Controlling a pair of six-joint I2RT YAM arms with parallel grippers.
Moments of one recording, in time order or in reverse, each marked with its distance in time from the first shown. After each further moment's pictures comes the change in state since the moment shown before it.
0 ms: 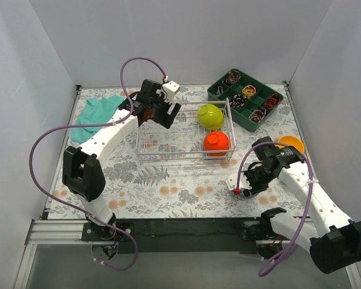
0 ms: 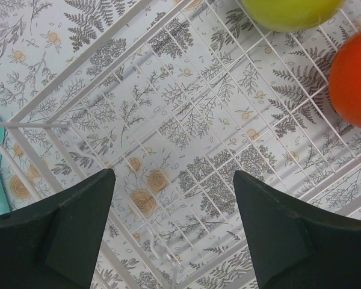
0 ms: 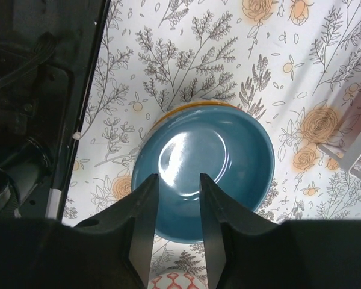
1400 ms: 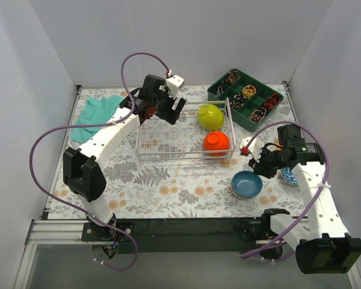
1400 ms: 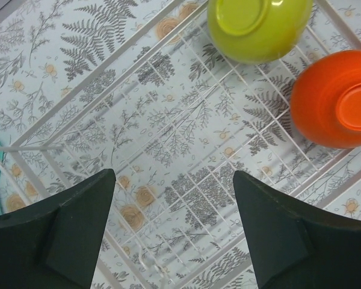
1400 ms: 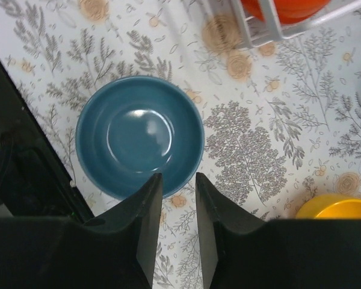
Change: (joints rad) left arm -0.045 0.000 0.084 -0.008 0.016 -0.037; right arm -0.283 -0.032 0.134 0.154 -0.068 0.575
